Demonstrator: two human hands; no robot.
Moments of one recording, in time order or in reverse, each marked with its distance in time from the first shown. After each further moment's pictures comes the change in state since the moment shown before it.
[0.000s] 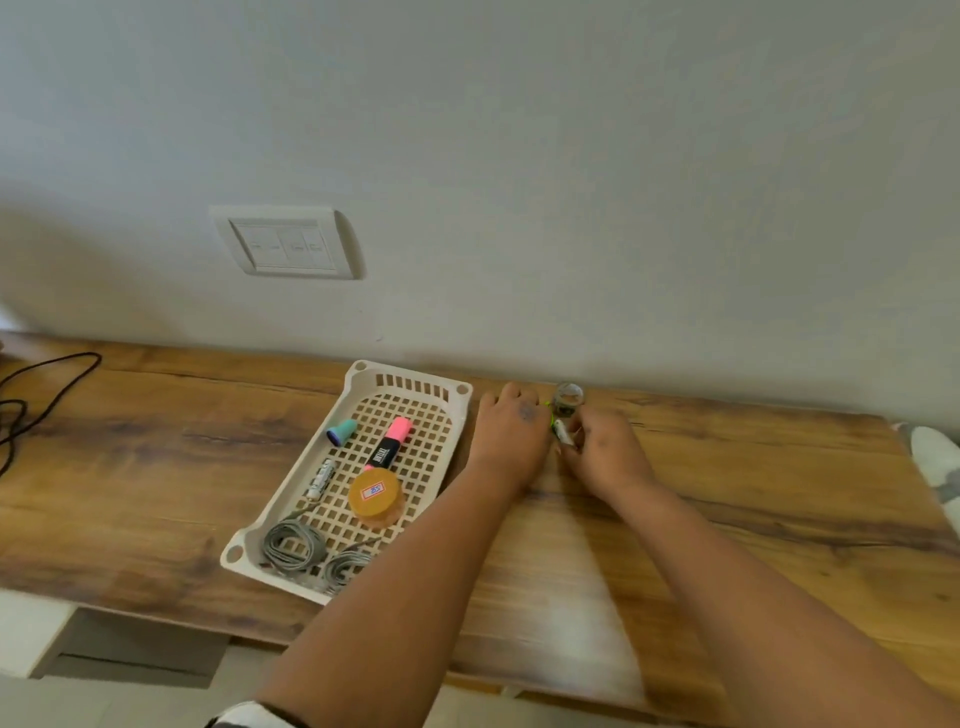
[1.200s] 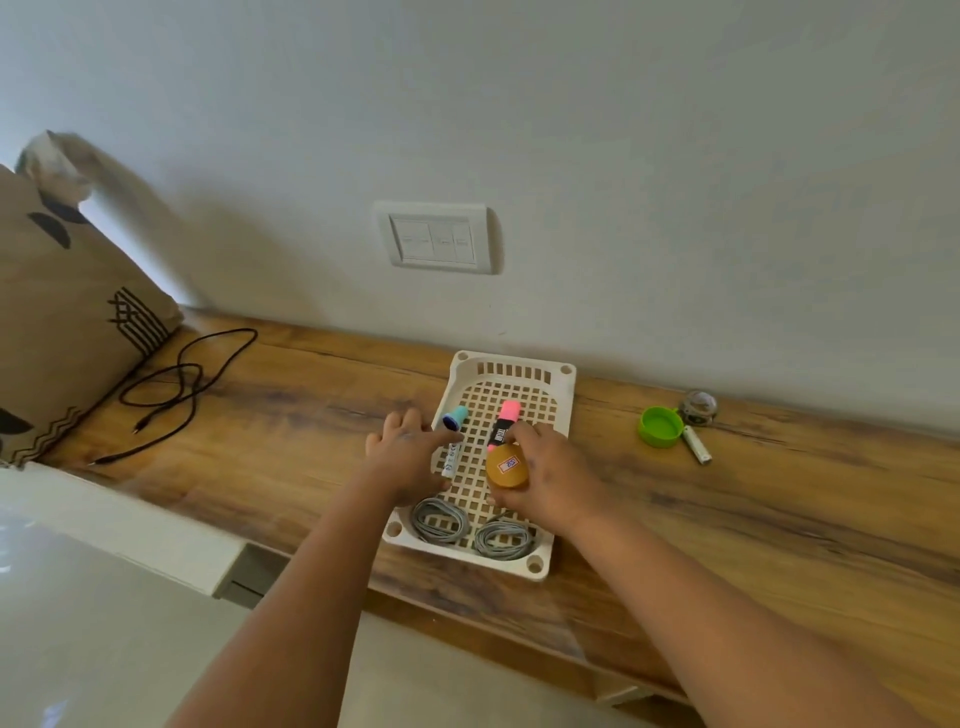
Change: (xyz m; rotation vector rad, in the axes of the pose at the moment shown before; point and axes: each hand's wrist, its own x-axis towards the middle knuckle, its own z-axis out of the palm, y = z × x) left_hand -0.138 -0.204 -0.038 -0.087 -0.411 -0.407; right_hand -0.038 -0.142 0.100 -0.011 -0.259 -0.371
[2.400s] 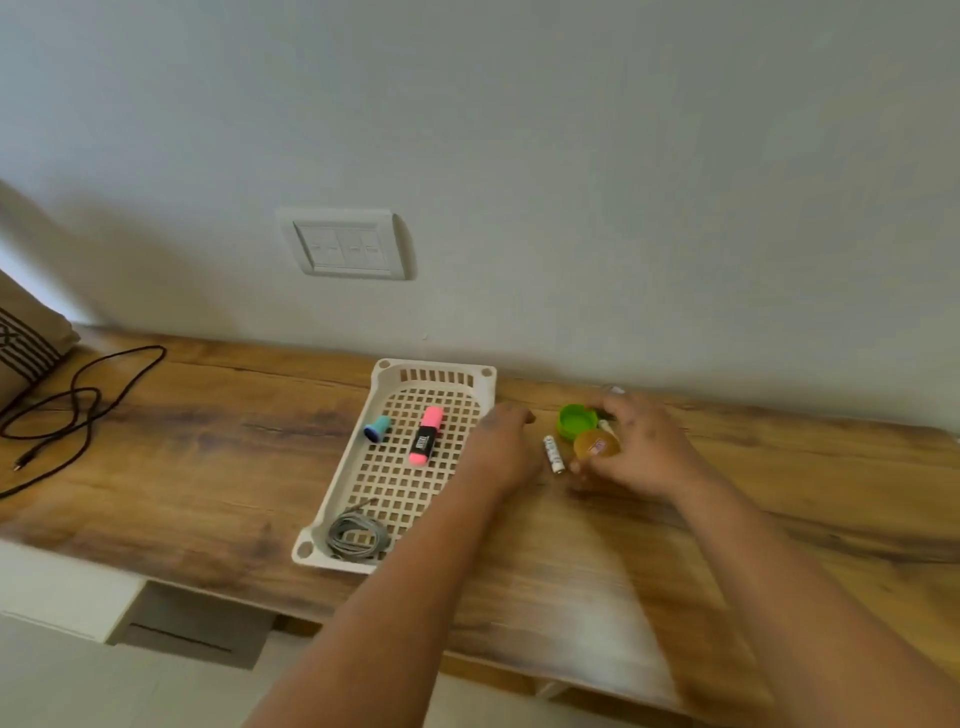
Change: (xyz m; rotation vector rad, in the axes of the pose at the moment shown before) left_hand 0.020 0.178 -0.002 -0.452 0.149 0.217; right_hand -0.044 0.121 -0.115 -0.021 0.137 0.212
